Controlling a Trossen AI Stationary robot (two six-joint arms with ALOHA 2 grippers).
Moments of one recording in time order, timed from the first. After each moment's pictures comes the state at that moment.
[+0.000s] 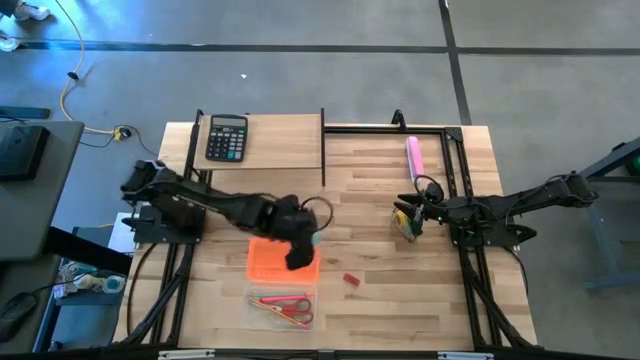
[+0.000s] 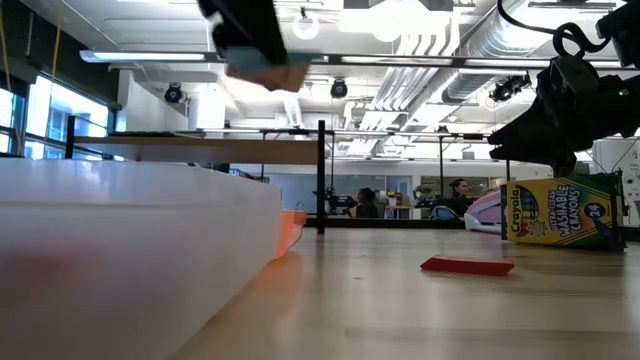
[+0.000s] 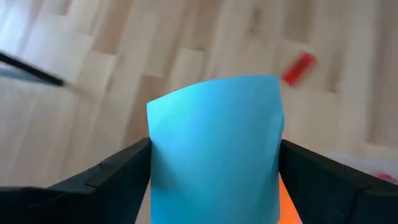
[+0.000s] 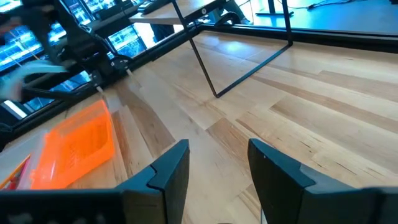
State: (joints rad) left arm -0.16 1.67 1.40 -0.82 -0.26 -0.42; right arm 0.18 0.39 0.02 0.09 0.55 0.55
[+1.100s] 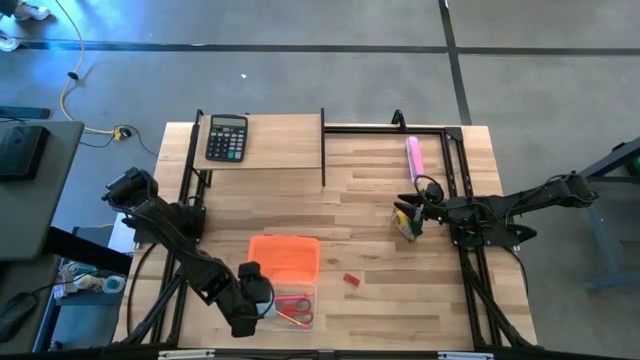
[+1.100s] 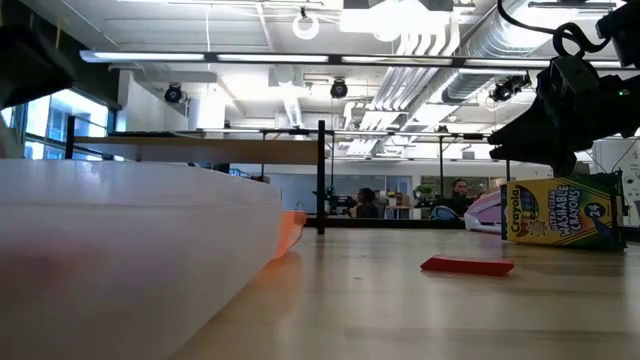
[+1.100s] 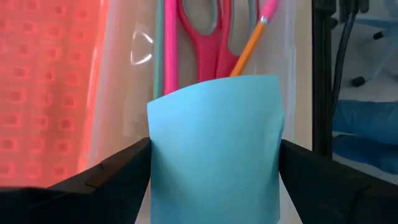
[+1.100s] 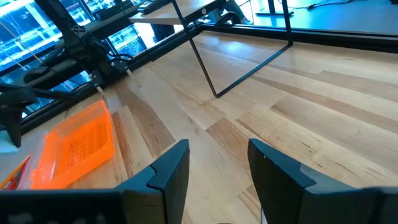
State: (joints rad) left arm -0.69 1.62 0.97 -0.46 -0.21 -0.84; right arm 0.18 0.39 0.02 0.09 0.55 0.55
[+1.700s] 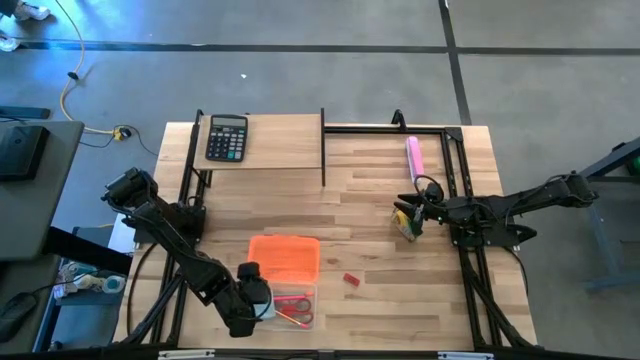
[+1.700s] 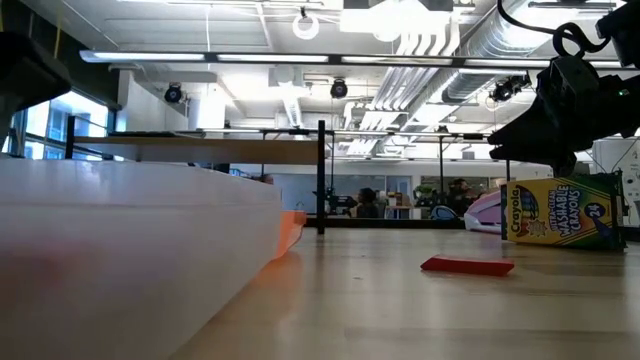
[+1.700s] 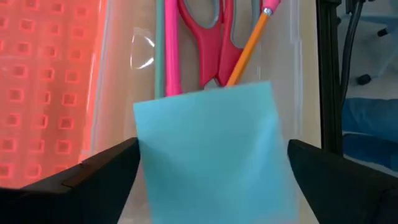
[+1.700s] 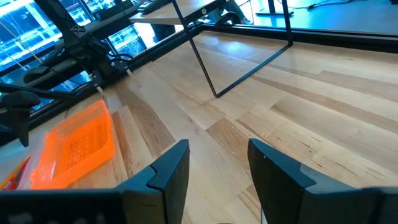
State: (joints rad) left arm -0.70 1.62 0.94 -0.43 -0.23 -0.83; right arm 0.18 0.39 0.02 0.09 0.55 0.55
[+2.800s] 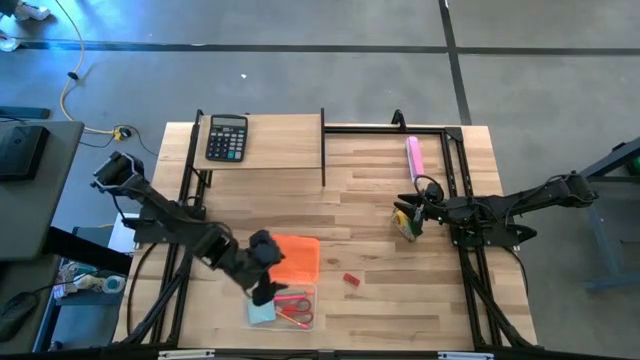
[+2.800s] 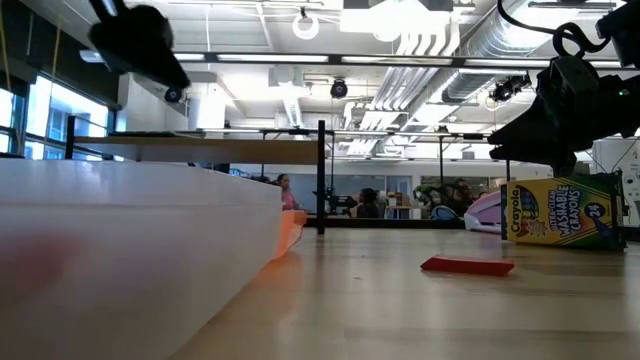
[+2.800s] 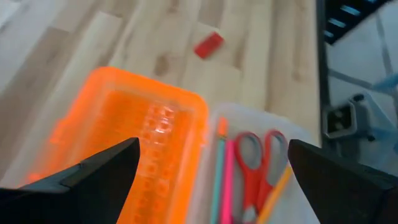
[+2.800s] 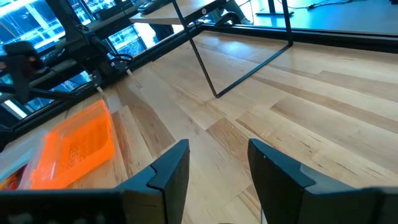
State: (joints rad) left arm -0.48 1.42 0.94 -0.39 -0.36 -0.75; right arm 0.18 0.39 0.02 0.09 0.55 0.55
